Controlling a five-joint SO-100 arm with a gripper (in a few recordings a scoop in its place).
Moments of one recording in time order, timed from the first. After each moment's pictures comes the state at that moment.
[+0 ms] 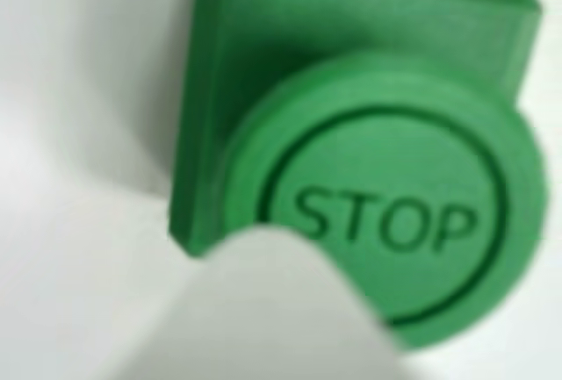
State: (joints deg) arm 0.3 96.9 87.4 88.3 -16.8
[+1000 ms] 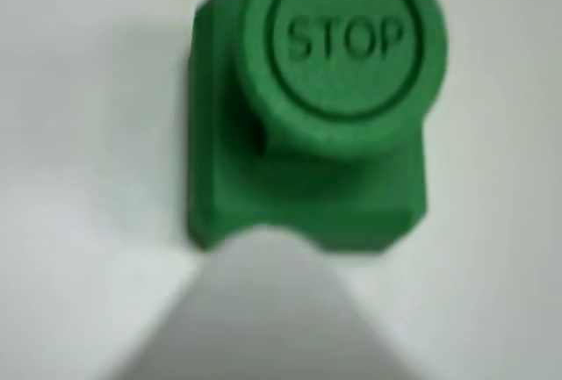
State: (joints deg) arm -0.1 176.7 141.4 75.3 -9.7
